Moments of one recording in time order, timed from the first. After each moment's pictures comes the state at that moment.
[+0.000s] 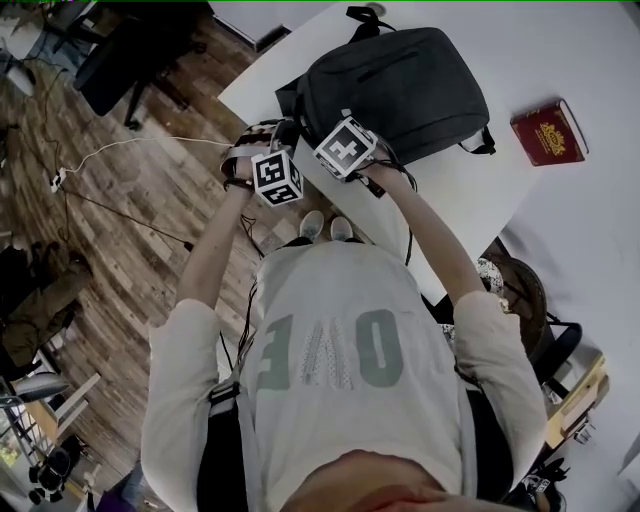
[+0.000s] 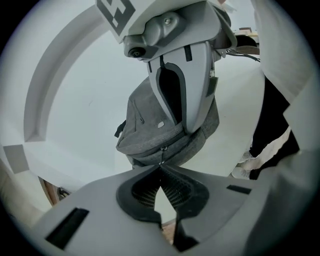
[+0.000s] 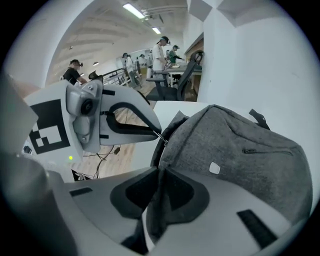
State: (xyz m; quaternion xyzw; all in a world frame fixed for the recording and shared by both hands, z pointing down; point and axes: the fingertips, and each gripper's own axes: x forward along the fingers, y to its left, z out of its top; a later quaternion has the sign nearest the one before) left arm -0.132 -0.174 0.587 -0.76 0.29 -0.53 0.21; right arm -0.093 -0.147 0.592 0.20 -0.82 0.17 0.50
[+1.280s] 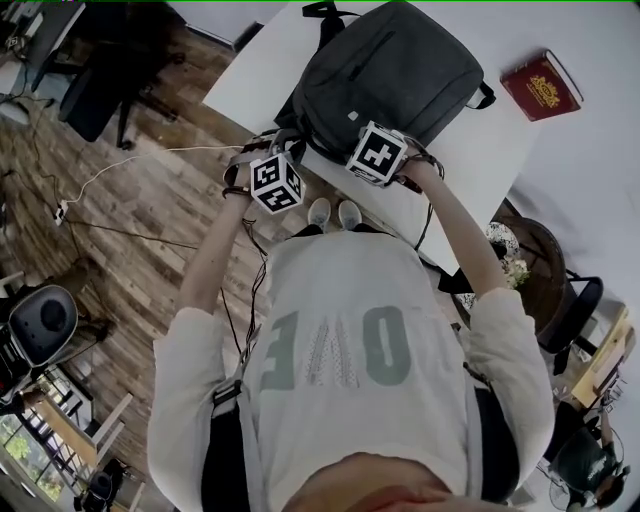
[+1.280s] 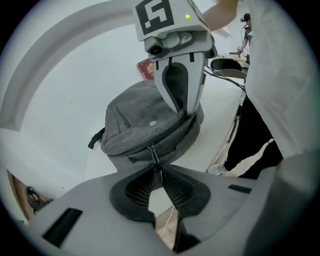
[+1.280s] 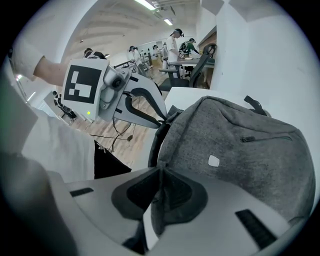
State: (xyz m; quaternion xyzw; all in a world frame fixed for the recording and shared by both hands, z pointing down) left arm -0.099 -0.115 0.603 -0.83 0.19 -0.50 0.14; right arm -0.028 -0.082 0.595 0.13 -0.82 0.16 0.54
